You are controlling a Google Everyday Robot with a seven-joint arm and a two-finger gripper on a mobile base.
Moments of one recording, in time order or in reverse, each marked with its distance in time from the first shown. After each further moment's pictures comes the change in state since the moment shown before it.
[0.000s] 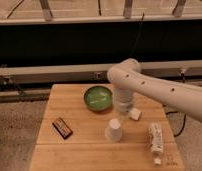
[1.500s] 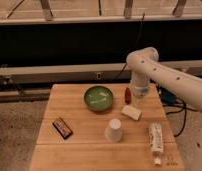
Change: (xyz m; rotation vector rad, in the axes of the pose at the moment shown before) arm 0.106 -0.056 -0.010 0.019 0.038 0.209
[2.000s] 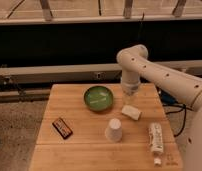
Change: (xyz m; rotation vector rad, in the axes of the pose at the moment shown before) arm -0.041 -0.022 -0.007 0.032 -0.022 -0.104
